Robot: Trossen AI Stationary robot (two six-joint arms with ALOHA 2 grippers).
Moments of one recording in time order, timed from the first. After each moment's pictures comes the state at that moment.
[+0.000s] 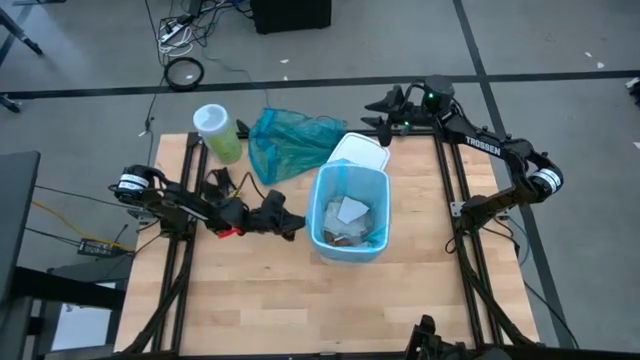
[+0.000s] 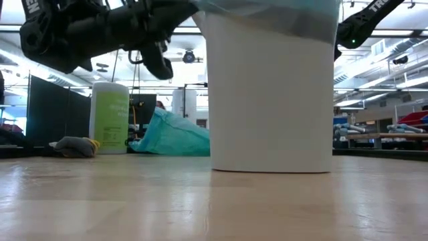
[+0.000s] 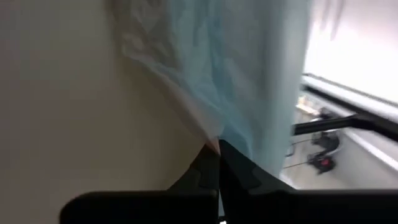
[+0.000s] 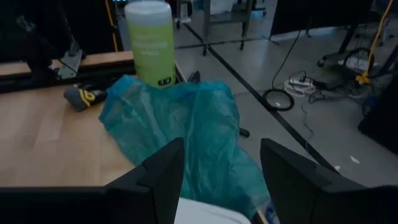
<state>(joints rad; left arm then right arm) -0.12 1.59 0.44 1.47 -0.04 -1.54 -0.94 1.37 0.90 0.45 -0.60 0.95</state>
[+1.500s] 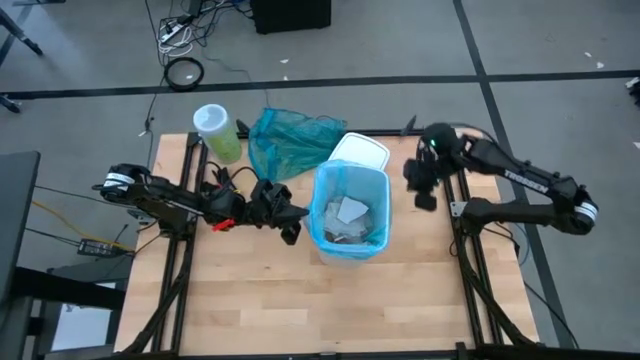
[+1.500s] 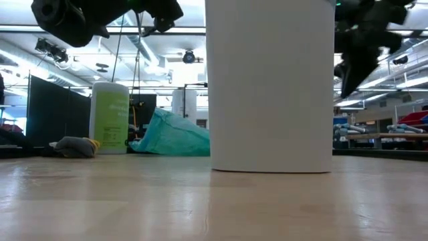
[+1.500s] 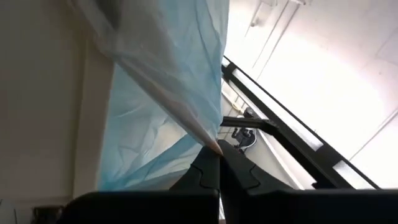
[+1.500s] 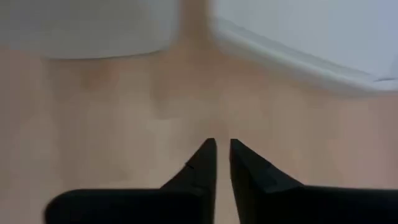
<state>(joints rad) -0.11 1.47 0.59 1.42 0.05 -1.89 -0.62 0.92 0.81 -0.78 -0.24 0.67</state>
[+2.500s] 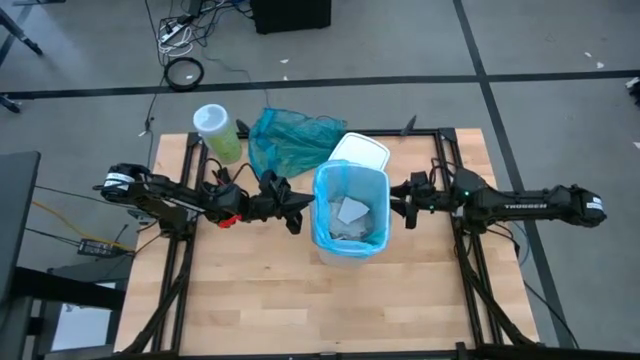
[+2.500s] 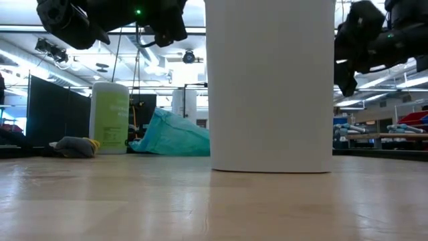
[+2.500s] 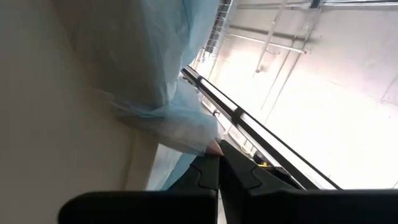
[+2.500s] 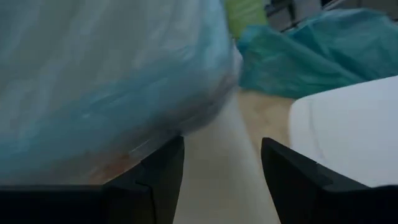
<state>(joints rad) -0.06 1.47 0.59 1.32 -0.09 -1.90 -0.20 0.58 0.13 0.57 -0.03 1.48</state>
